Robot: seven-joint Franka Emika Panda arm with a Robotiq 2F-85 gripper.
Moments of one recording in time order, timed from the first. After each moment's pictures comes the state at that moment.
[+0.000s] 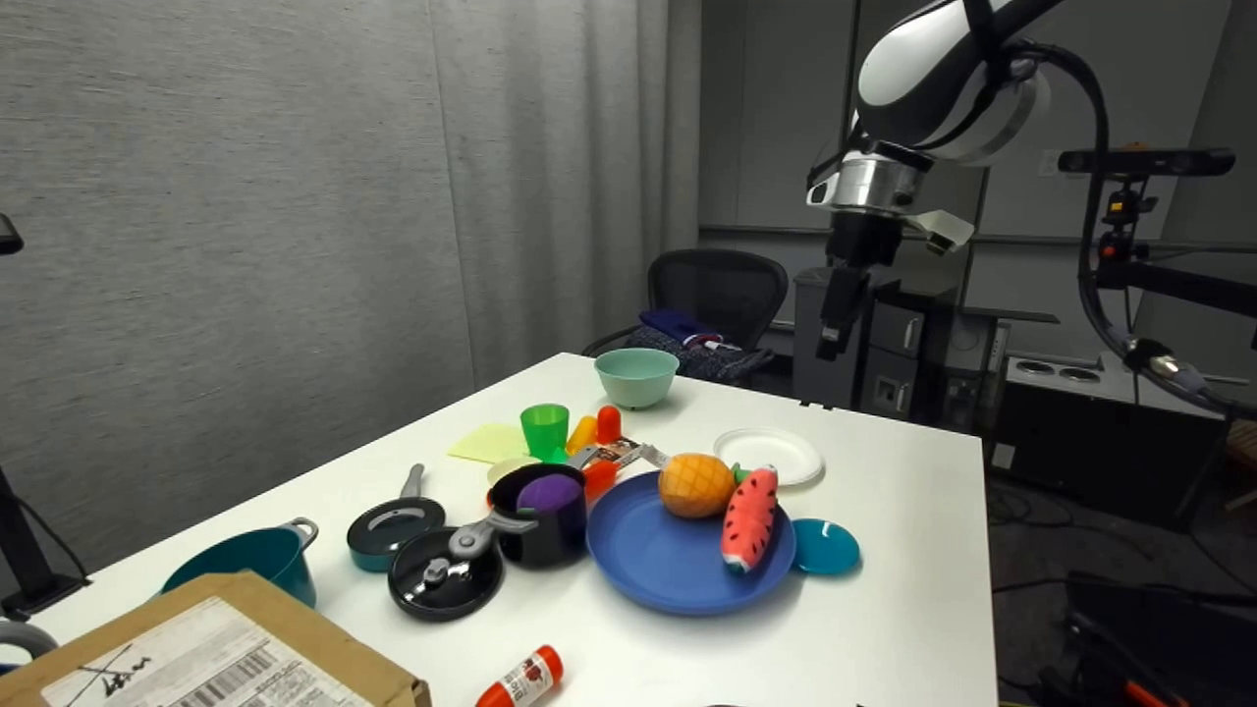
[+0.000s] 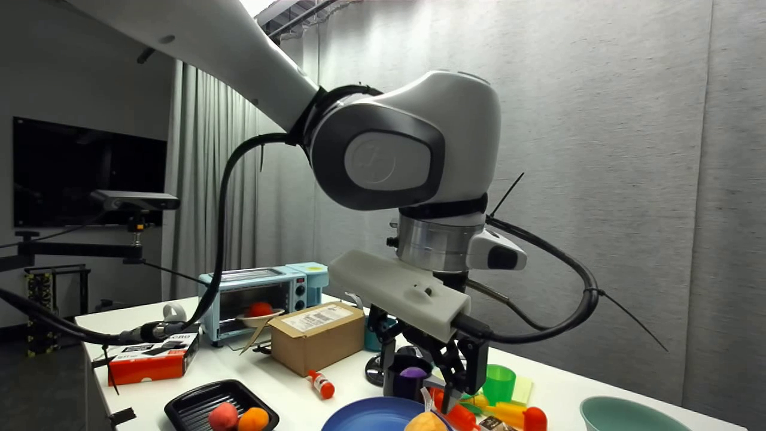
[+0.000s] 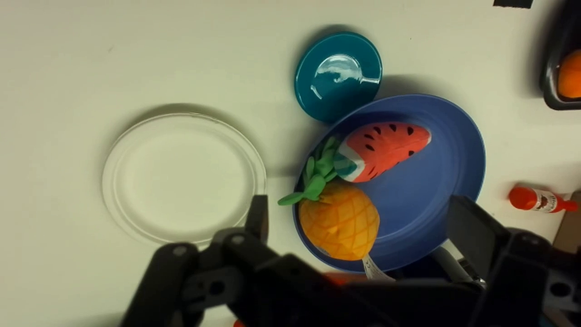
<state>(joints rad) -0.24 -0.08 -0.19 -2.25 0.25 2.18 -0.62</state>
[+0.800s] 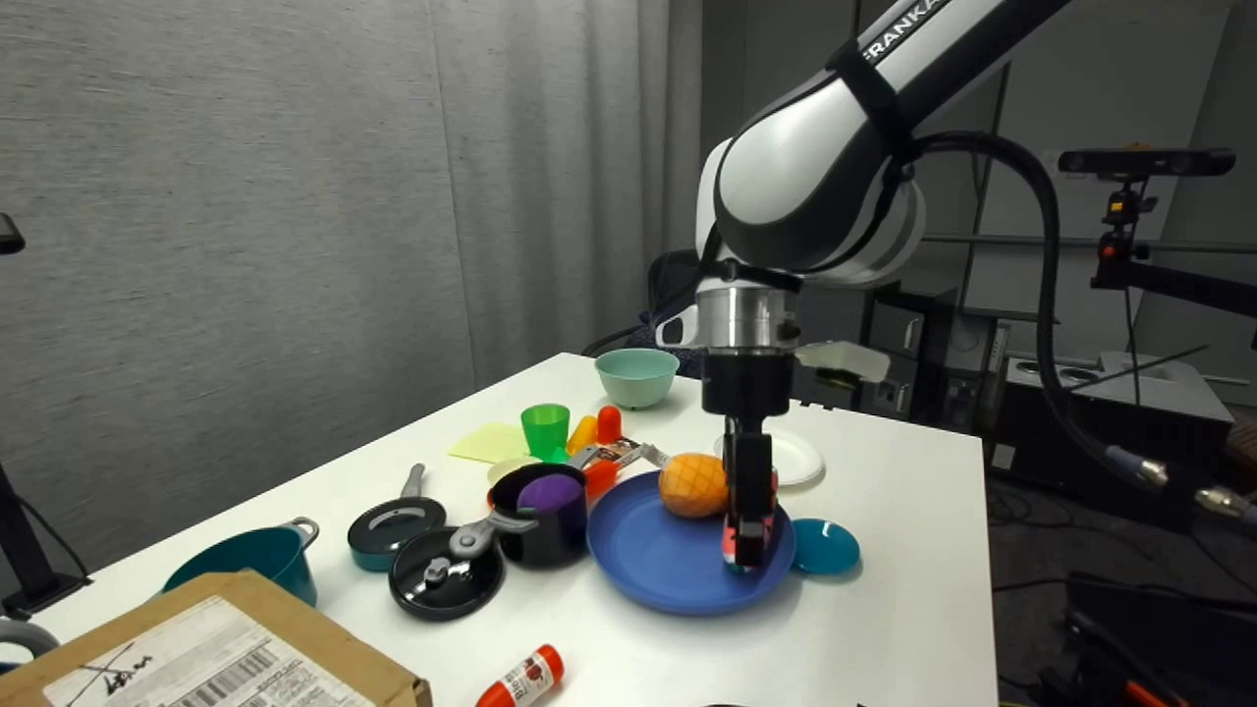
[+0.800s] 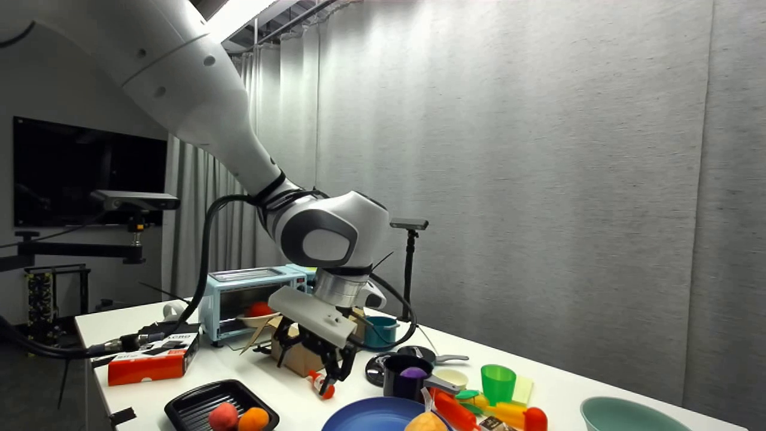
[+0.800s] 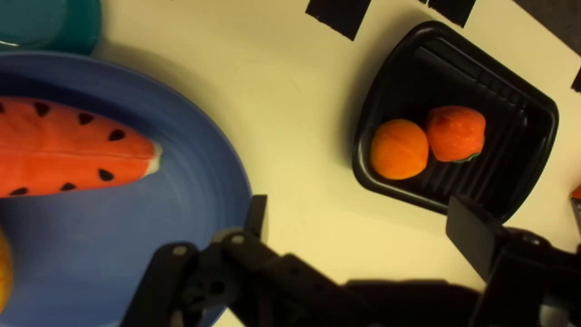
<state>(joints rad) 0.00 0.13 0.05 -2.23 0.37 2.18 -0.65</state>
